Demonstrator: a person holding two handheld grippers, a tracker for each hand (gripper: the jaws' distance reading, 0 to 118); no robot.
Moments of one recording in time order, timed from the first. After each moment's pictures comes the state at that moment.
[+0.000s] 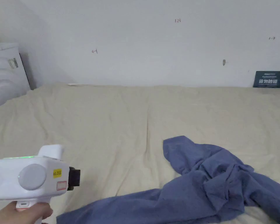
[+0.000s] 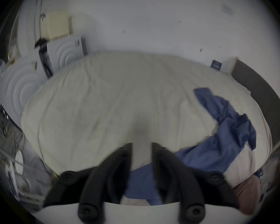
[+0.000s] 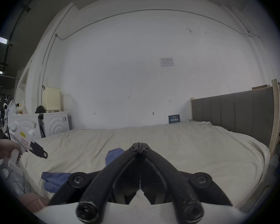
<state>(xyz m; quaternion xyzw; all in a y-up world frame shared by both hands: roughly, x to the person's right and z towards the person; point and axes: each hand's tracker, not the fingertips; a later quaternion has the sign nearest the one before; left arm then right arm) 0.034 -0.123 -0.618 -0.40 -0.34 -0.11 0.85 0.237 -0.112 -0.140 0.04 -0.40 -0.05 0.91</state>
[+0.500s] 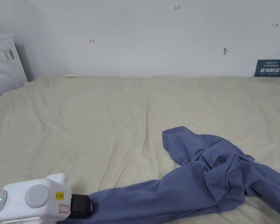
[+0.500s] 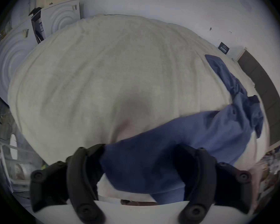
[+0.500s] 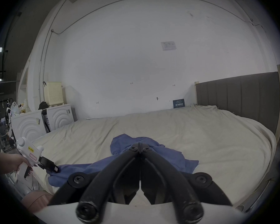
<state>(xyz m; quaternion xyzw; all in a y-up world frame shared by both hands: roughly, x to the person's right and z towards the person) 0.026 -0.202 -0.613 -0.50 -0.34 -0.11 0.79 0.248 -0.132 -0.154 -0.01 -0.38 -0.10 0.92</state>
